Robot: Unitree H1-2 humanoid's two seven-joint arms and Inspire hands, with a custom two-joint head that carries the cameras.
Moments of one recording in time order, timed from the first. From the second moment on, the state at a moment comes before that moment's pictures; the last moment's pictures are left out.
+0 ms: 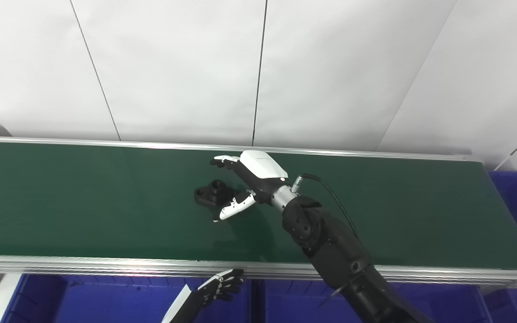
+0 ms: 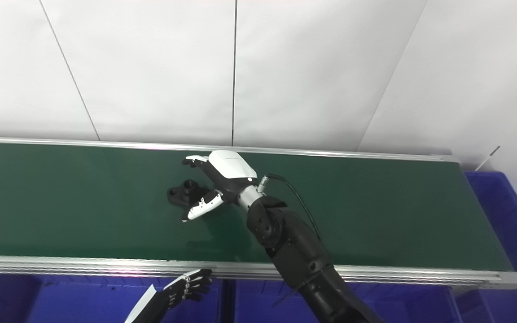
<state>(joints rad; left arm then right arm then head) 0.17 0.21 -0.52 0.26 0.10 -0.44 0.03 -0.57 -0.07 0.47 0.48 -0.72 0.00 0.14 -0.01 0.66</state>
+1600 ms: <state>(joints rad) 0.18 0.20 -0.46 0.22 0.07 -0.44 -0.05 -0.59 -0.22 0.60 0.51 -0.85 0.03 0.10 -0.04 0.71</state>
